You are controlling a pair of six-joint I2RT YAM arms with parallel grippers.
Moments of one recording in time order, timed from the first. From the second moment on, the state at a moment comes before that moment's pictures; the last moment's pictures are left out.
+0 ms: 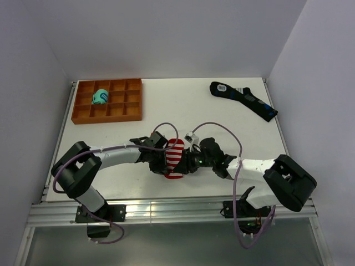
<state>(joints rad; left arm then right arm) -0.82 1.61 0.84 -0.39 0.18 -0.90 0.75 1.34 0.40 0.41 -0.48 0.60</state>
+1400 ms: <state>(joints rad) -0.77 1.67 0.90 -0.48 0.26 -0.84 0.96 1.37 0.40 0.37 -0.13 0.49</state>
